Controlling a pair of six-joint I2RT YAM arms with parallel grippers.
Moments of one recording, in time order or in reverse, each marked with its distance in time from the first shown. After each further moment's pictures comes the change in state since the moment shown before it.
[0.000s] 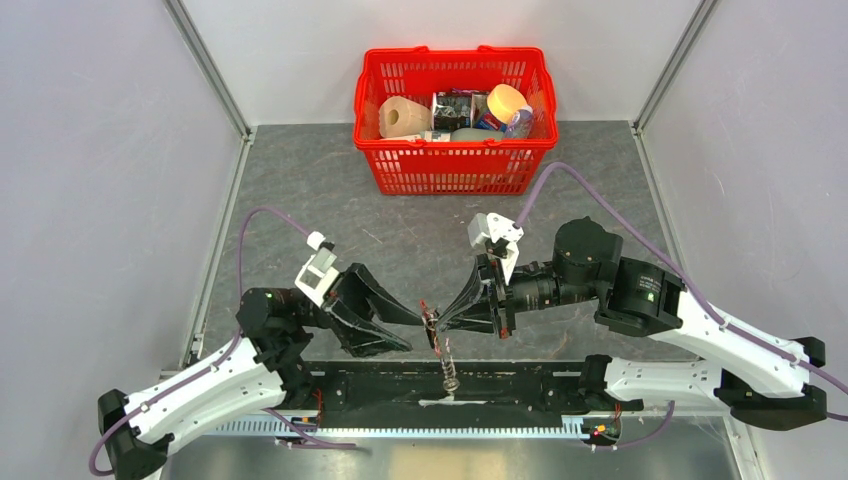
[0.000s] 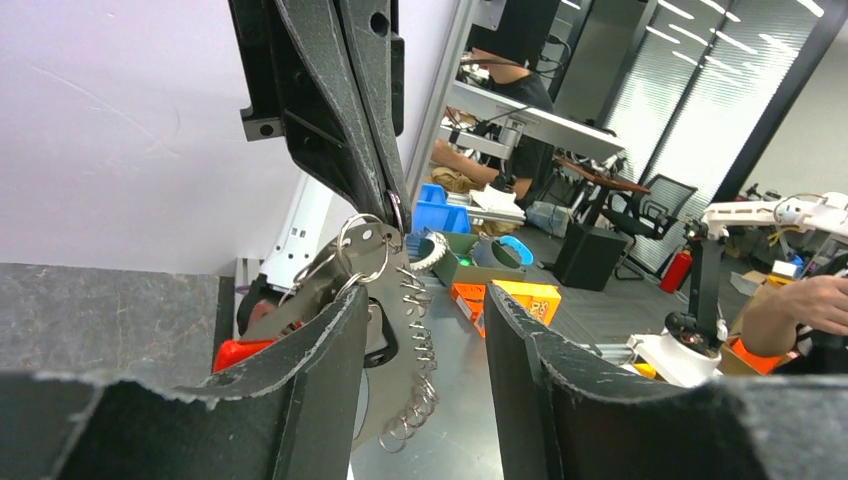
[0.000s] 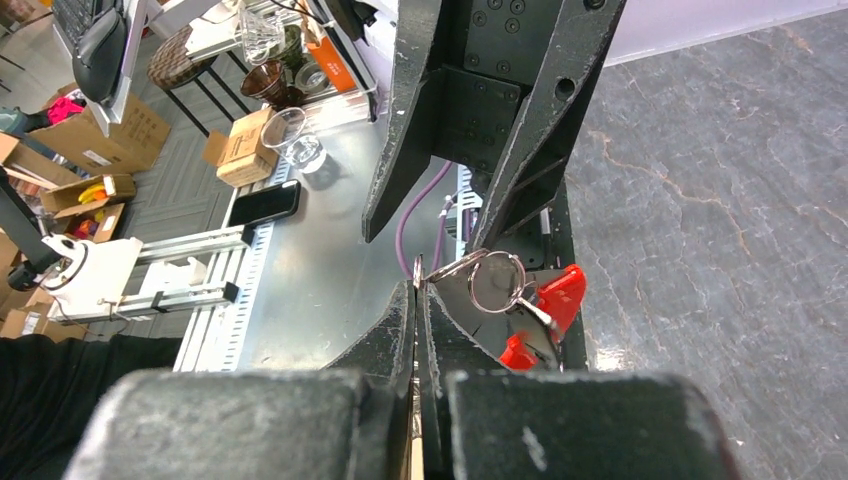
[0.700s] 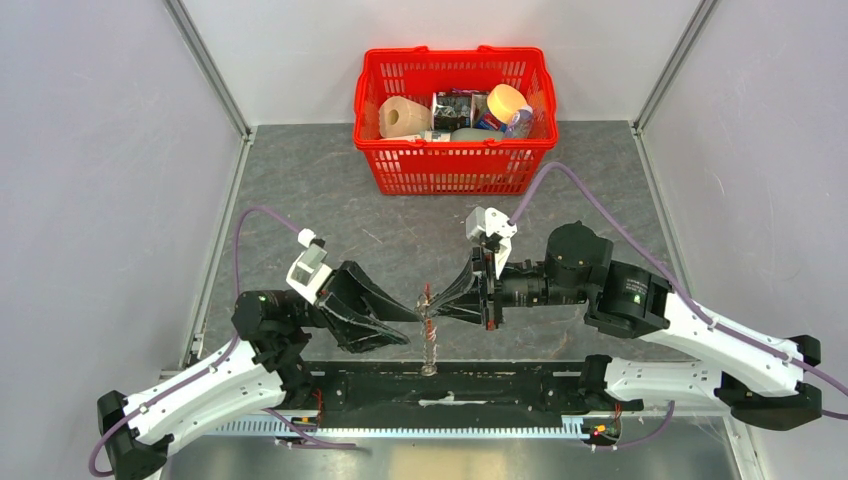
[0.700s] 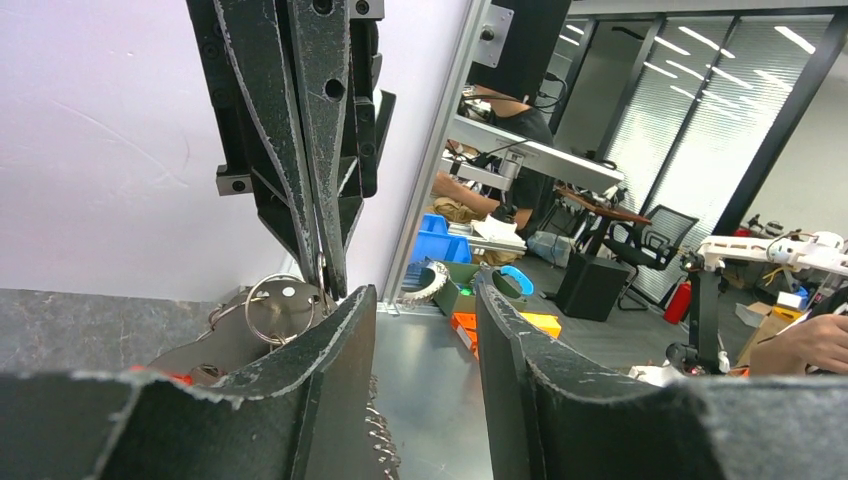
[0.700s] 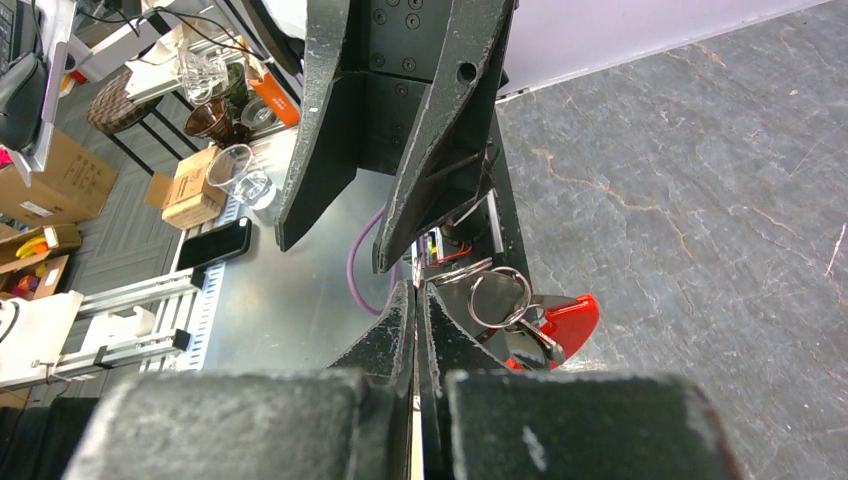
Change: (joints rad) left arm 0.000 -0.013 0.000 0.045 -0.062 -0.038; right arm 0.002 -0.002 -0.065 0.082 0.125 -0.002
